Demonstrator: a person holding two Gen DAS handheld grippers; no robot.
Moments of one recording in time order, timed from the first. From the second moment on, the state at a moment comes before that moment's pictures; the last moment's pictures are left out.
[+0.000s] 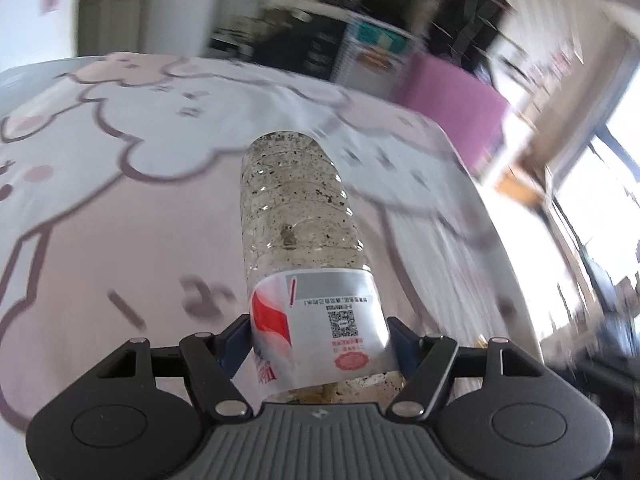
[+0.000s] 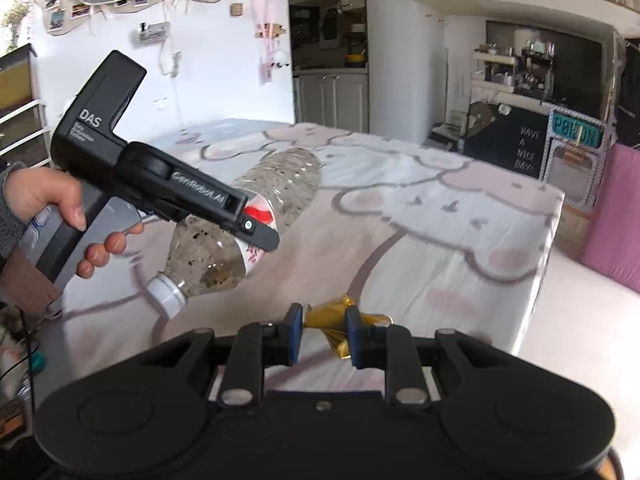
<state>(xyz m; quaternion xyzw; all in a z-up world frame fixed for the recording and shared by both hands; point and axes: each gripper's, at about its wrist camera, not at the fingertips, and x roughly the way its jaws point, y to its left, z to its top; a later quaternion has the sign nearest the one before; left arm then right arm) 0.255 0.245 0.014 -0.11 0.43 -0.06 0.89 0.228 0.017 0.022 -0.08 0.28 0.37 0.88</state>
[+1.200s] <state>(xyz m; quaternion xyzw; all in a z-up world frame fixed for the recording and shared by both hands) 0.209 0.226 0.003 -0.09 0.40 0.05 0.91 0.192 0.017 -0.006 -0.02 0.35 0.25 0.90</state>
